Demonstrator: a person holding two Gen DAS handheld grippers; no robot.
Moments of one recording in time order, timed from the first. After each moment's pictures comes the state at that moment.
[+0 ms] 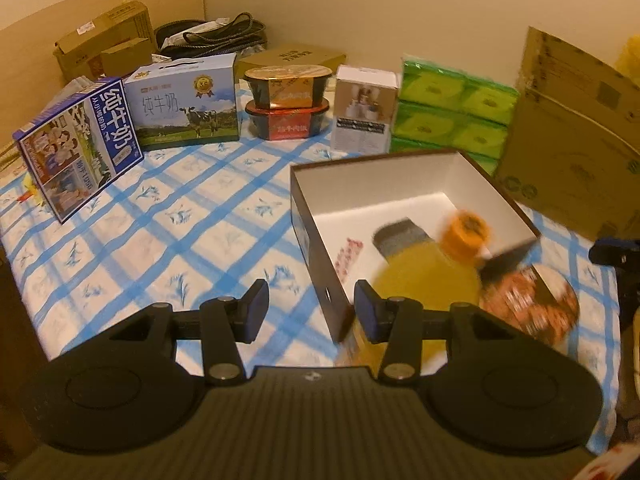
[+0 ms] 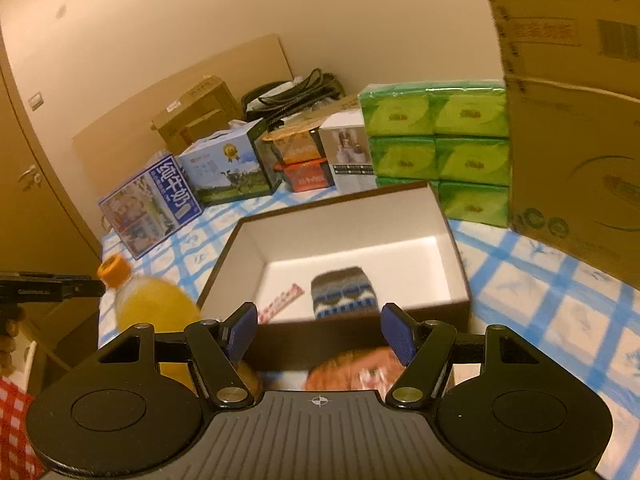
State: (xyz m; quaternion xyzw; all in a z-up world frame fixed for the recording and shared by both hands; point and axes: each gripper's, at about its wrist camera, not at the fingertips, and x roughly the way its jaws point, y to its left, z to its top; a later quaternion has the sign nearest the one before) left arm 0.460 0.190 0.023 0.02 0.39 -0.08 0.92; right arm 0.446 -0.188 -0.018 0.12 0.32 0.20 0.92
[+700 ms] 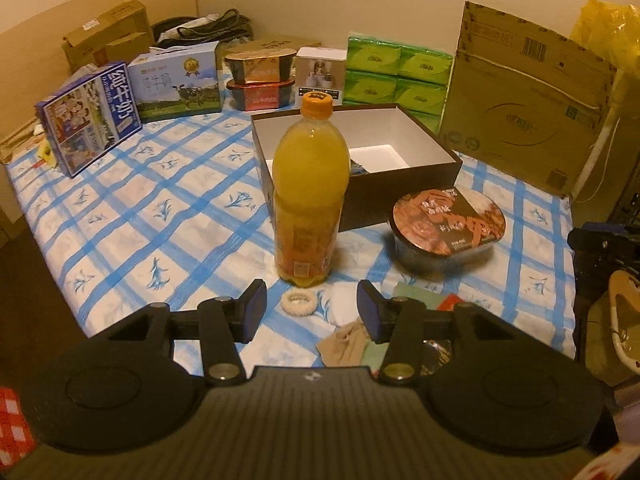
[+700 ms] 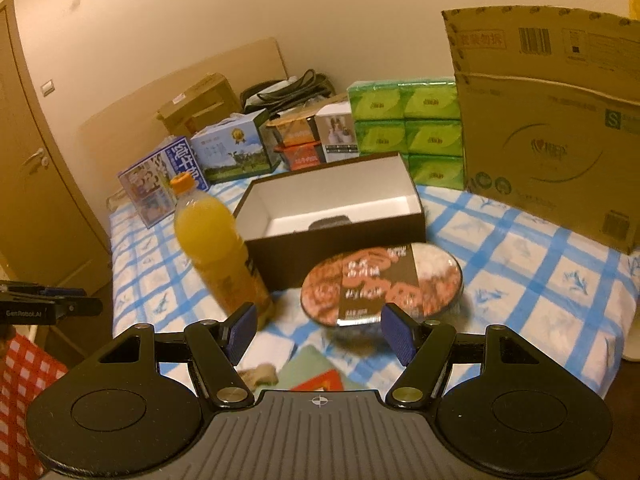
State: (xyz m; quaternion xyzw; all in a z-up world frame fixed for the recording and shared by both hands) left arm 0.284 0.133 0.027 0.03 0.39 -0.08 0.92; right arm 0.277 -0.211 -0.008 0.11 0.32 0.18 0.92
